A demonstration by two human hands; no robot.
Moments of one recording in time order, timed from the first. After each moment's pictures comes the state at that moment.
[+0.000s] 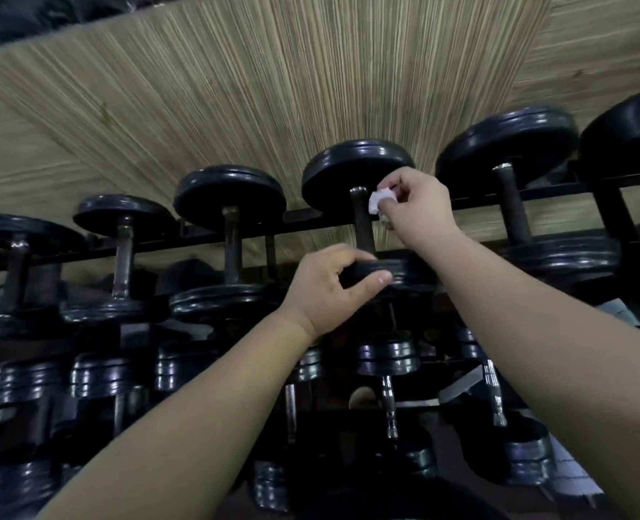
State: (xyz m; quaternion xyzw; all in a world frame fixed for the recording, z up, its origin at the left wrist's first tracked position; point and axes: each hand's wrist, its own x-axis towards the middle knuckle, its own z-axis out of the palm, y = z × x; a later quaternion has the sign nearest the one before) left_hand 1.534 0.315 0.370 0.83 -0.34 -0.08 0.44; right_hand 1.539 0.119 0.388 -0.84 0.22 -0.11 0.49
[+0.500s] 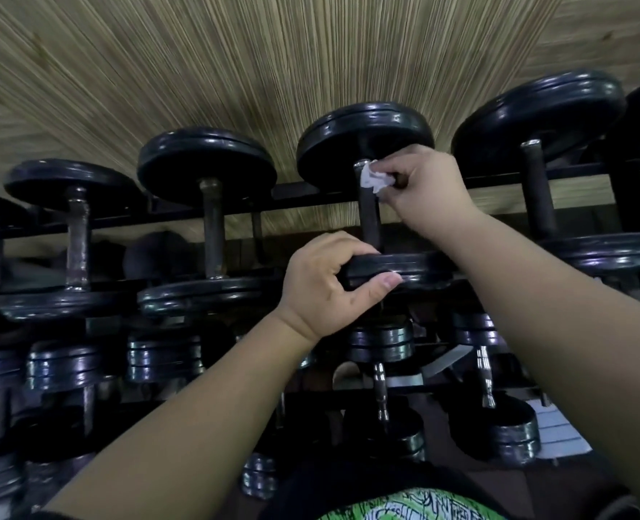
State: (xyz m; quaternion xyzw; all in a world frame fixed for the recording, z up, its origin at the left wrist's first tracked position) left_hand 1.541 0.318 0.343 0.79 -0.36 0.00 0.50; right_hand 1.558 0.113 0.372 -0.92 0.12 -0.08 0.36
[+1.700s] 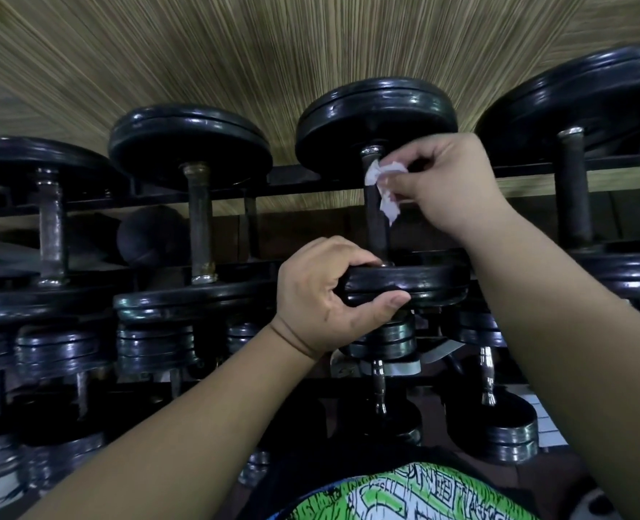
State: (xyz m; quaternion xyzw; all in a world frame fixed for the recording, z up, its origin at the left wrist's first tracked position) left_hand 1.538 0.314 0.331 0.80 -0.33 0.06 0.50; right_hand 1.563 0.109 0.378 -0.79 0.21 -0.02 0.58
